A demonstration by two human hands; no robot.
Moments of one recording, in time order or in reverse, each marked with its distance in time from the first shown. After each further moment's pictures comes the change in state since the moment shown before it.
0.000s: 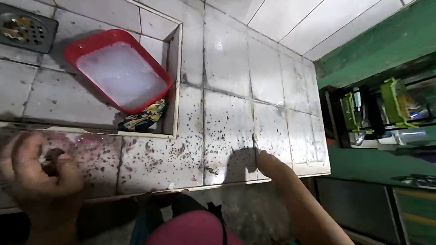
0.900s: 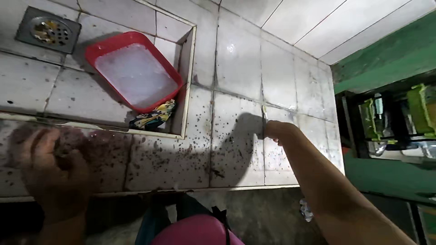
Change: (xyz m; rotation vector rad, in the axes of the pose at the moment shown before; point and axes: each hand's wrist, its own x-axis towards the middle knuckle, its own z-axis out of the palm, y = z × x) left_hand -0.001 -0.011 0.001 0.071 0.052 0.049; right_hand 0.068 -0.022 -0.095 0.144 0.091 0.015
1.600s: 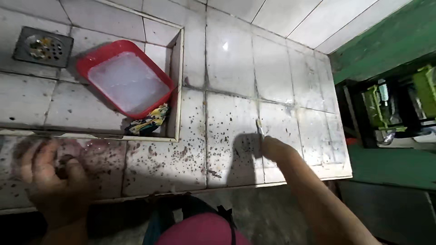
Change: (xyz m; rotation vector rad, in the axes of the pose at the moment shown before) left_hand 0.003 0.015 -0.003 0.044 -0.010 -0.032; right_hand -0.047 0.022 0.050 0.059 0.010 -0.045
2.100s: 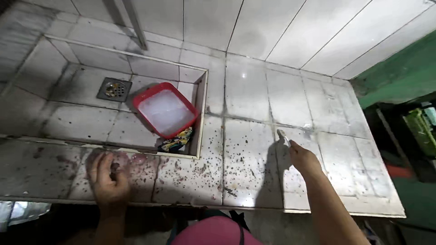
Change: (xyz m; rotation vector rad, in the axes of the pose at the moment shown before) left_hand 0.002 -0.016 0.006 -0.068 0.113 0.034; right_hand 0.049 0.050 -0.004 0.396 0.487 -0.195
